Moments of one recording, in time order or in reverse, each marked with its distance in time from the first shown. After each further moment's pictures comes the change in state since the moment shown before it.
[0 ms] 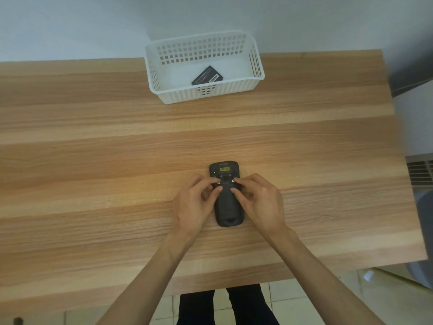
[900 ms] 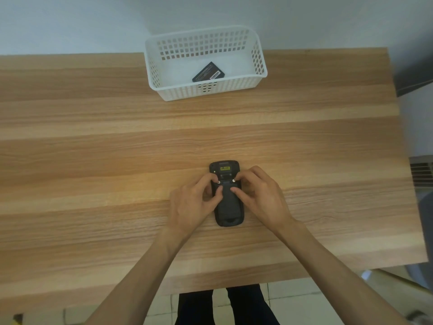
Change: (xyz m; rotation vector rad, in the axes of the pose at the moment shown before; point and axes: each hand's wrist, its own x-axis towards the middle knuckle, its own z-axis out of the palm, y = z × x) left_hand 0.005 -0.001 -0.004 0.226 -0.044 0.075; right_hand 0.014 0.011 -0.008 0.057 -0.202 -0.063
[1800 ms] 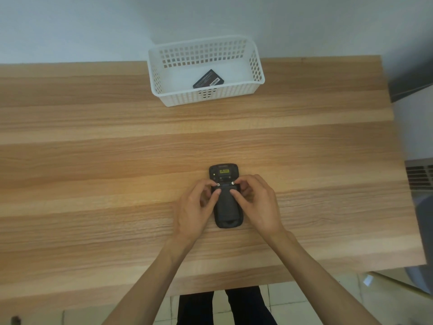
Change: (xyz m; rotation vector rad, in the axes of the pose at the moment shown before) left_hand -0.016 0.002 0.010 -0.230 0.031 -0.133; right_hand -0.011 -0.007 0.014 0.172 0.118 0.149
